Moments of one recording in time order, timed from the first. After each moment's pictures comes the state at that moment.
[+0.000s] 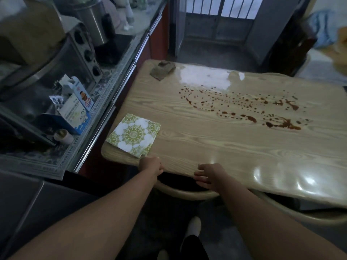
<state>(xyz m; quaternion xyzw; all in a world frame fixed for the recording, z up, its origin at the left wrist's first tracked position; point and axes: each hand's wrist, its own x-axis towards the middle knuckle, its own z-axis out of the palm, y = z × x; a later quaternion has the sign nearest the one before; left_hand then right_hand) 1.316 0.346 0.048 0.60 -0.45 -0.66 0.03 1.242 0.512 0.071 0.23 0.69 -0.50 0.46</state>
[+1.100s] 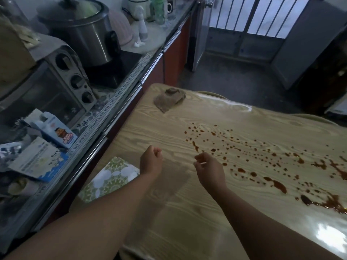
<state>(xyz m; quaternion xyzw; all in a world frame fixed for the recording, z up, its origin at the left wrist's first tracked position) 1.103 0.228 0.022 0.49 -0.76 -0.42 0.09 1.019 0.386 0.047 -0.16 0.91 -0.34 0.20</state>
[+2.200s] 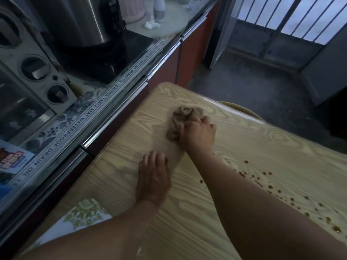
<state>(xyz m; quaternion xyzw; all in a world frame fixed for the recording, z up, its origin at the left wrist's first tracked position) 1.014 0.150 -0.088 0.38 -0.89 -0.07 0.24 0.855 0.155 -0.016 -0.37 0.92 -0.09 0.01</state>
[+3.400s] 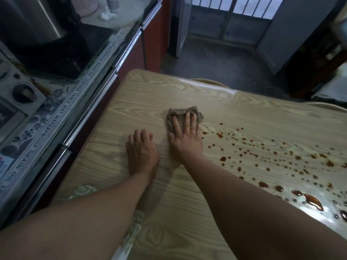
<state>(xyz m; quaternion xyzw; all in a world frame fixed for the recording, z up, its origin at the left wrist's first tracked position) 1.018 0.150 -0.081 0.37 -0.90 -0.09 0.21 0.918 0.237 -0.049 -0.31 0.94 -0.07 0.12</state>
